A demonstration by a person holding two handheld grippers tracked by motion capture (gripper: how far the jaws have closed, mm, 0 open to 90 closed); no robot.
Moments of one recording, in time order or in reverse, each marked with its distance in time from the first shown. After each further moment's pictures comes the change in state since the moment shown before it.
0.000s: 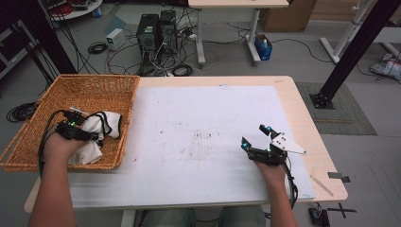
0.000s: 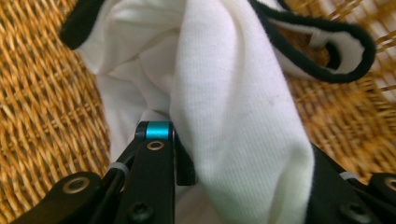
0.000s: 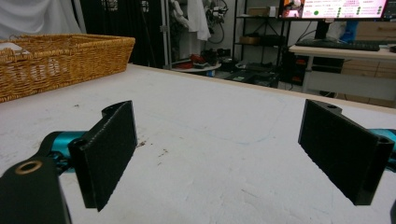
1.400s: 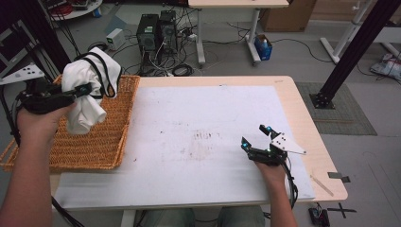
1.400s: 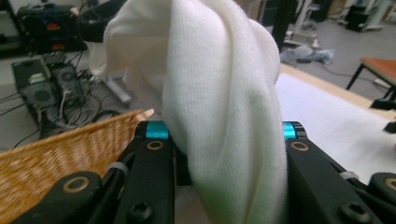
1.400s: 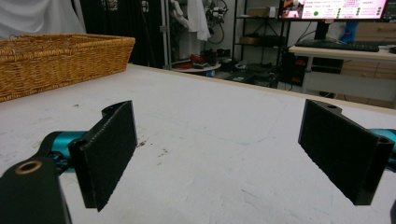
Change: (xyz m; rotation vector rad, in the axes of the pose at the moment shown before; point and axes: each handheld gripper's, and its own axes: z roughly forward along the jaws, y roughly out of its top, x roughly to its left) left arm -0.049 0.052 -0.146 -0.771 -0.208 0.091; right arm 0.000 0.000 0.000 0.000 0.000 -0.002
